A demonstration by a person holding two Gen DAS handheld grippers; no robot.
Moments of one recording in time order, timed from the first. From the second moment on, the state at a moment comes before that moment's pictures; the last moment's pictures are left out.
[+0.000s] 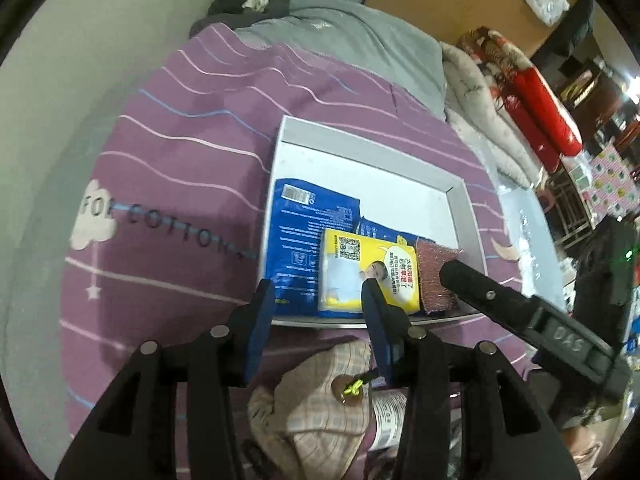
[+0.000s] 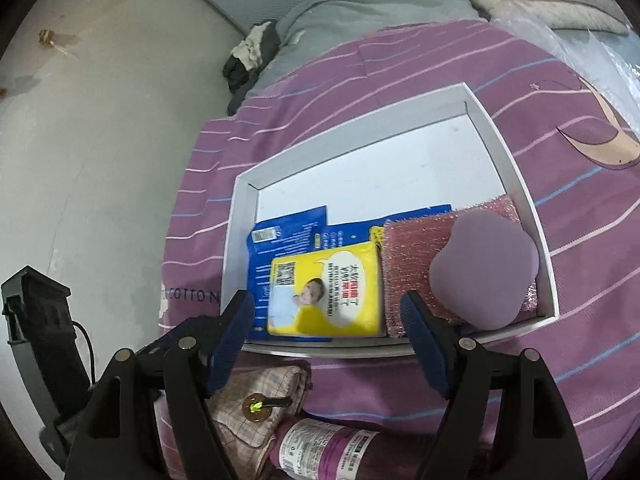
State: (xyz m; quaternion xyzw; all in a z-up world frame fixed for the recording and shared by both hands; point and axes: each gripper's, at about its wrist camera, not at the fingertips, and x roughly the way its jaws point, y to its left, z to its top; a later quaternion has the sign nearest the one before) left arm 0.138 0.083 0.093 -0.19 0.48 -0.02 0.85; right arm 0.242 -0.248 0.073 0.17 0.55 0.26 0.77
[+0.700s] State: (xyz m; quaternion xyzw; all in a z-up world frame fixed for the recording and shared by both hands) left arm 0.046 0.044 0.106 -0.10 0.44 -0.02 0.89; right arm 0.097 -0.300 0.119 -0.03 0.35 0.28 0.90
